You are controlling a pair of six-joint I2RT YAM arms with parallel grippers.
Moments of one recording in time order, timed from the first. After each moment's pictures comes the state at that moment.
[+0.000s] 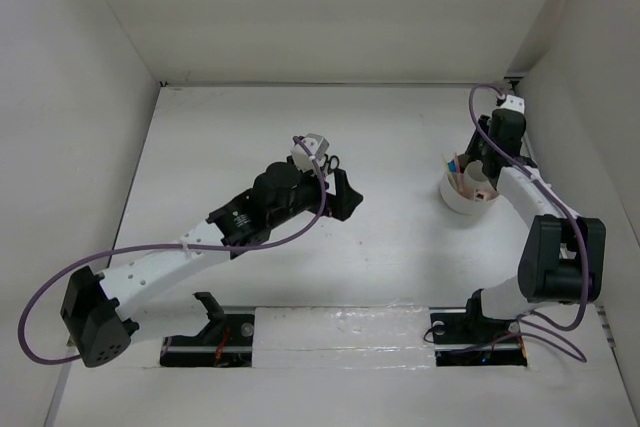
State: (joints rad) left arm -0.90 1.10 0.88 -0.09 -0.05 -0.49; right arm -0.08 1.47 0.97 -0.01 0.14 0.20
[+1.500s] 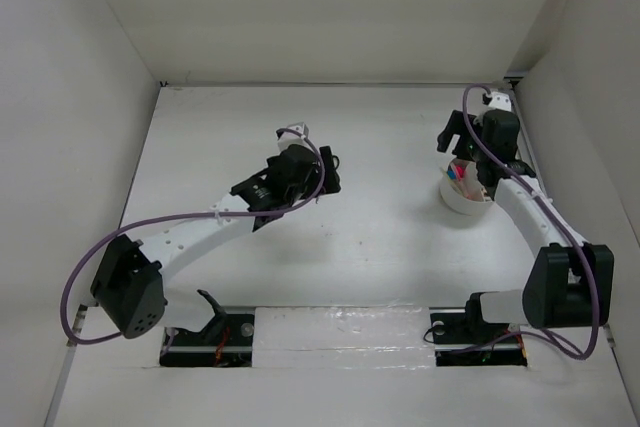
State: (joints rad) left arm -0.79 1.33 0.98 -0.28 -0.31 -0.73; right arm 0.01 1.34 0.94 -0.05 -0.01 0.25
